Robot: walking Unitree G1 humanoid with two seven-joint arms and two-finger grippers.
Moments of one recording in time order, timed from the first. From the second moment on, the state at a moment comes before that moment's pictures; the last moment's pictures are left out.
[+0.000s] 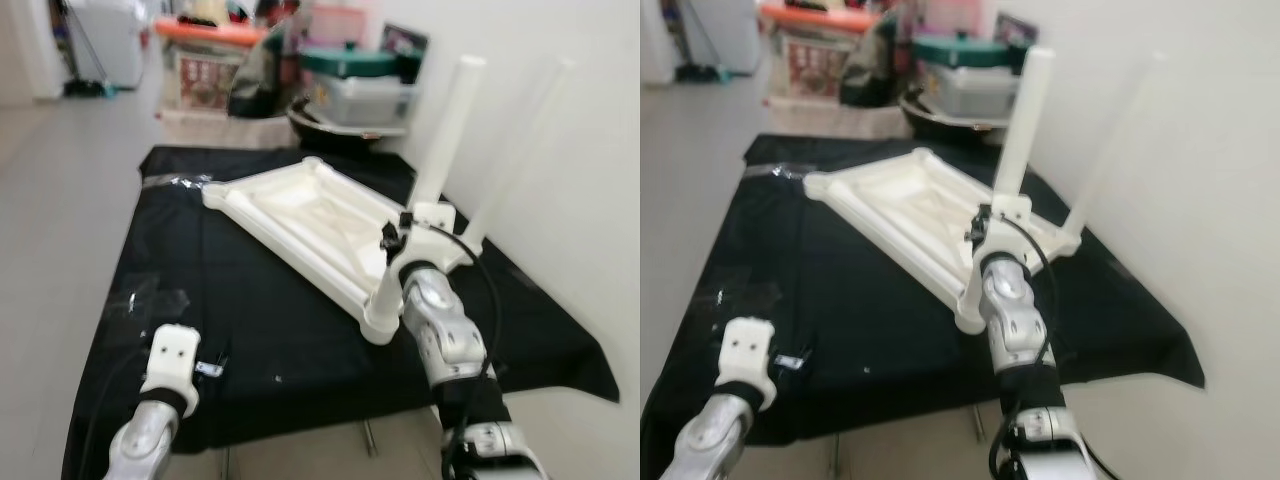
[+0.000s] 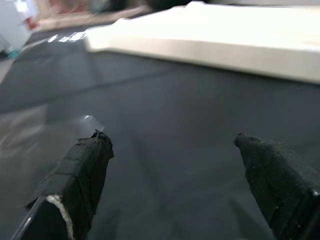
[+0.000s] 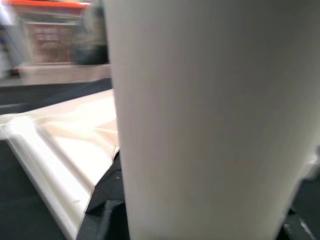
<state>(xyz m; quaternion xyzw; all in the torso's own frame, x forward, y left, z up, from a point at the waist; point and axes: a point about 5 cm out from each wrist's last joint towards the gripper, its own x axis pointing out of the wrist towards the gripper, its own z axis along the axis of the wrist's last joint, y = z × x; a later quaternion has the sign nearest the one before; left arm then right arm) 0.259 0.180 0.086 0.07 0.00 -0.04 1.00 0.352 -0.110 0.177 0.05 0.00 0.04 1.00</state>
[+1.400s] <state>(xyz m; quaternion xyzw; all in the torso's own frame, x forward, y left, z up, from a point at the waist) 0.257 0.177 0.084 0.06 0.00 -0.04 1.00 0.368 -0.104 0.164 0.04 0.05 0.02 1.00</state>
